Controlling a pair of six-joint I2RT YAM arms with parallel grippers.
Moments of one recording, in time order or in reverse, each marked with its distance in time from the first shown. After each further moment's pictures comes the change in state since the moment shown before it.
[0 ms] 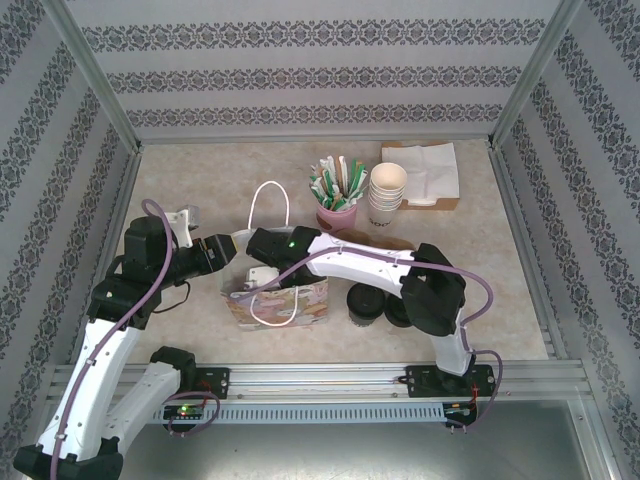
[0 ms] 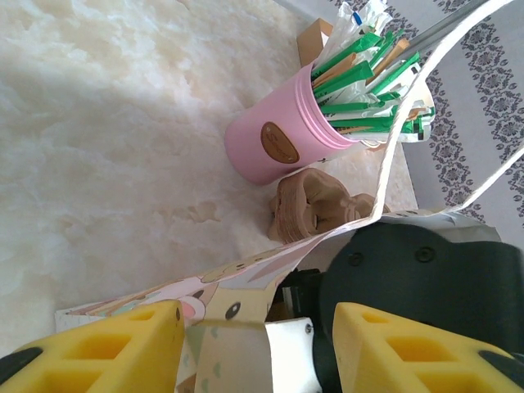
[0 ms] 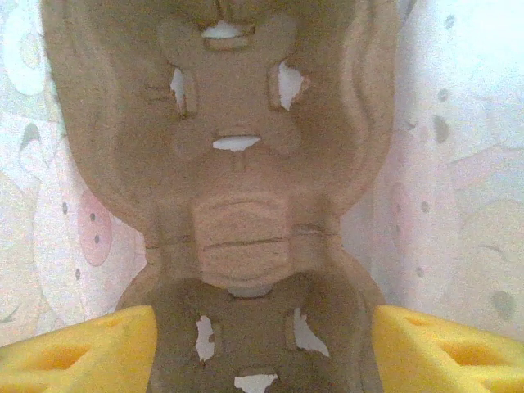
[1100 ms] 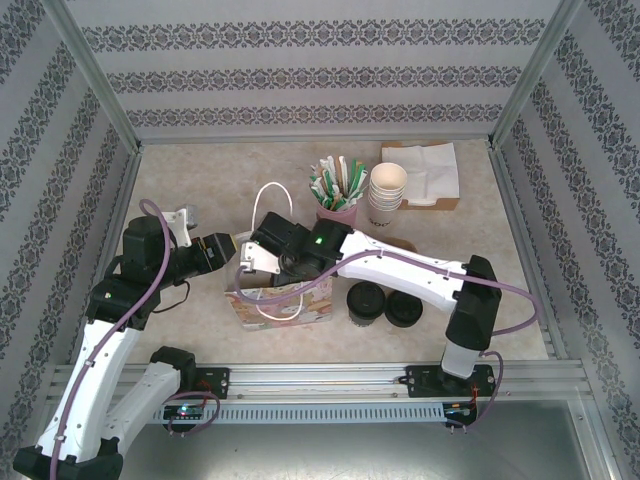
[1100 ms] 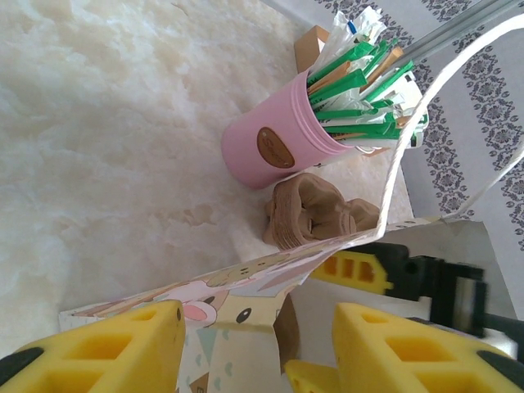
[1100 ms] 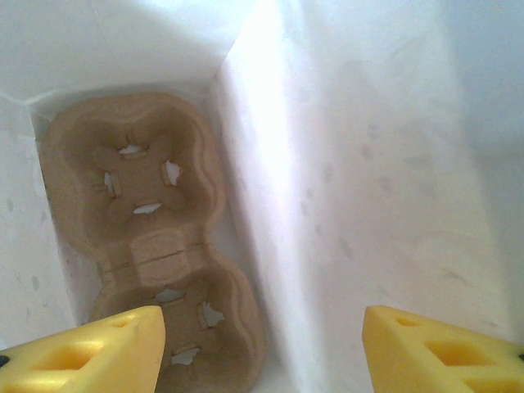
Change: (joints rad) left arm -0.001 -0.002 0.010 0.001 -0.002 -0.018; right arm 0.040 -0.218 0.033 0.074 0.194 0.048
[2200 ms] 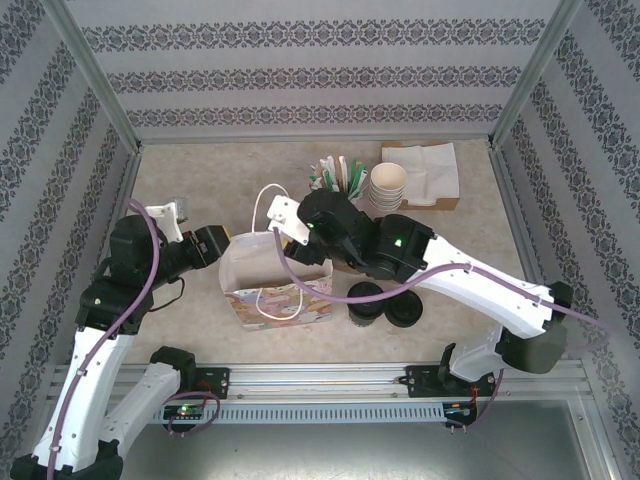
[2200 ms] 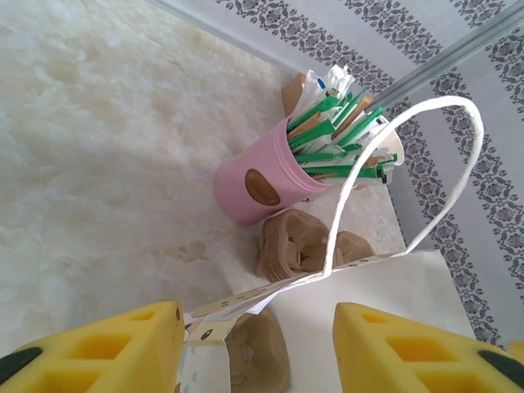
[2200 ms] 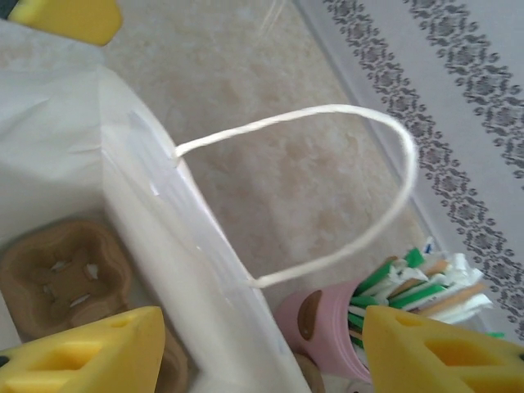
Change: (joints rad) left arm 0.000 -0.018 0.069 0.008 -0.056 -0.005; right arm 0.012 -0.308 0.000 0.101 0.198 0.167
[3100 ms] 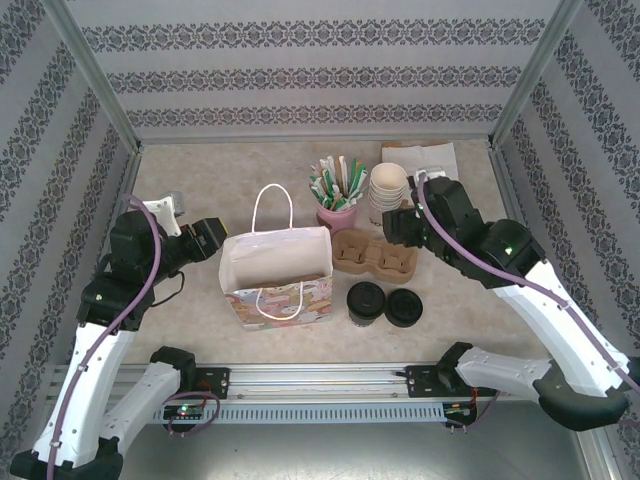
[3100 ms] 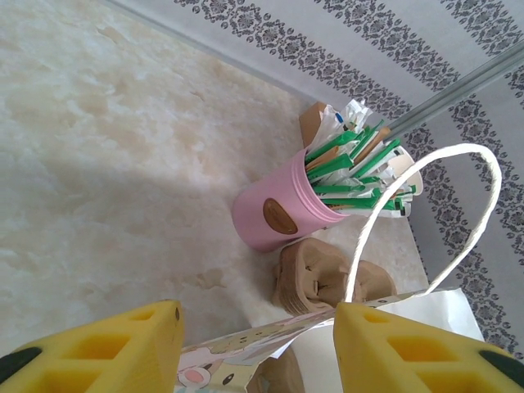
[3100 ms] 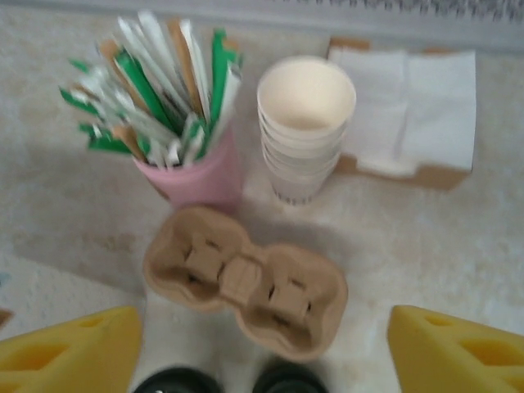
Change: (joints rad) left arm 0.000 0.023 0.009 0.037 -0.075 0.009; right arm -0.416 -0.376 -0.202 -0.329 0.031 0.699
